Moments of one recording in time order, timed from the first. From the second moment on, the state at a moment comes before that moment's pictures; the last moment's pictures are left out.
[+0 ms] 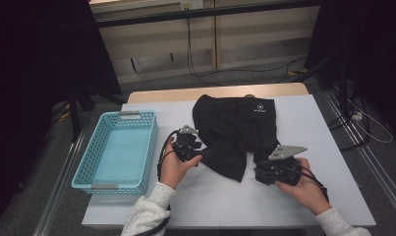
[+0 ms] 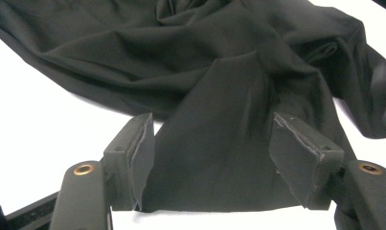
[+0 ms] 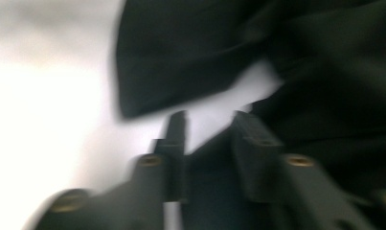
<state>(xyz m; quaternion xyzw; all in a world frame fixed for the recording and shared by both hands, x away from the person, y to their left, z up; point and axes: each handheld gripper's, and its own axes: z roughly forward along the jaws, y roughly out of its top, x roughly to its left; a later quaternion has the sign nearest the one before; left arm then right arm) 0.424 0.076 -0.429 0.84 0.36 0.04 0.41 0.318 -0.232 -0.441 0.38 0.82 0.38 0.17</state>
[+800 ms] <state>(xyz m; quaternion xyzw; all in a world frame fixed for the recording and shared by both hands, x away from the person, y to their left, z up) 0.421 0.068 -0.435 0.84 0.35 0.04 0.41 0.323 -0.213 -0.452 0.36 0.85 0.37 0.11</state>
